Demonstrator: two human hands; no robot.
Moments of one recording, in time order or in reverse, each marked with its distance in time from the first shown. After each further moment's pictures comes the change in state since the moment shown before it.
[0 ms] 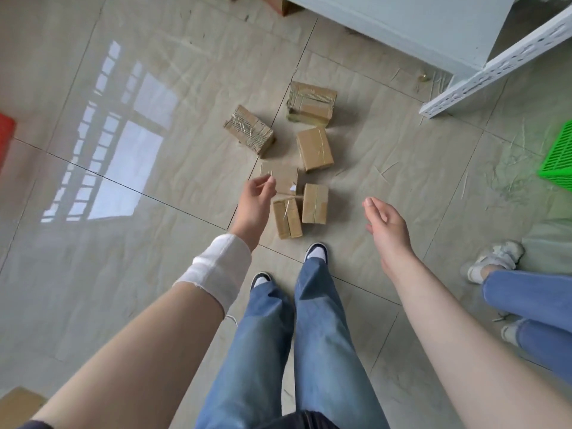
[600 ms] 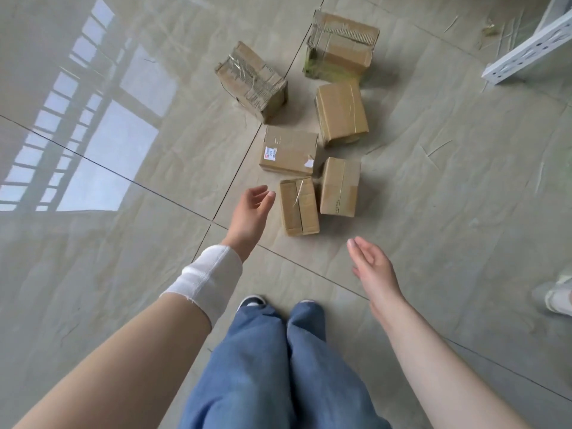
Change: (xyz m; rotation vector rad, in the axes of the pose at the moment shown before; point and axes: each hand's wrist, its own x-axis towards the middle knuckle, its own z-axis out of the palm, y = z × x) left_hand 0.138 -0.239 0.000 0.083 0.002 0.046; right_hand 0.099 0.243 0.080 -0.005 -0.104 0.115
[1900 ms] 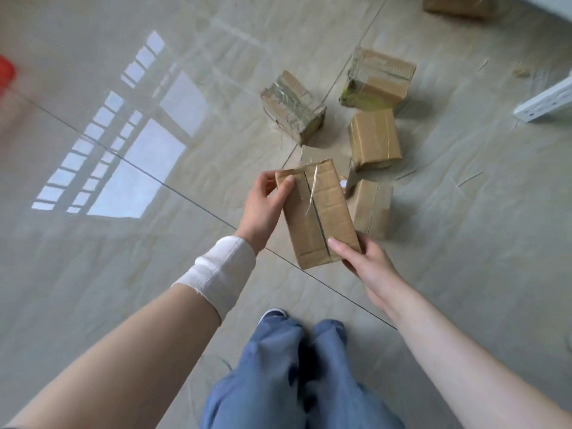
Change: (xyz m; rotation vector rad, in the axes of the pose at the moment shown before) left_hand -0.004 0.029 -0.053 -0.210 0.053 0.203; right_hand 0.000 -0.027 0.063 -0.049 -0.298 -0.107
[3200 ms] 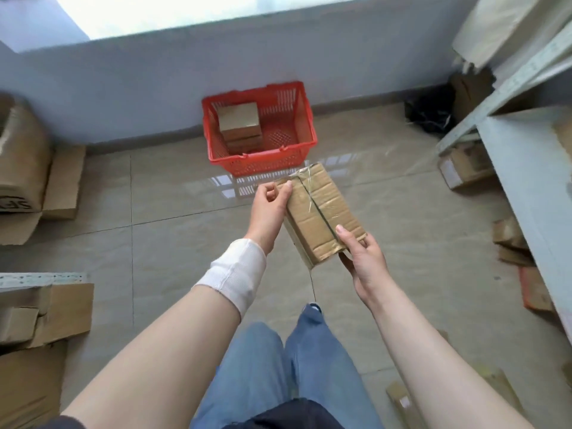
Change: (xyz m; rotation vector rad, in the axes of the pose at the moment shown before) left_hand 0.028 0.348 -0.619 -0.496 0.801 -0.106; right_hand -0.086 -0.426 0.647 -0.266 -0.402 -0.069
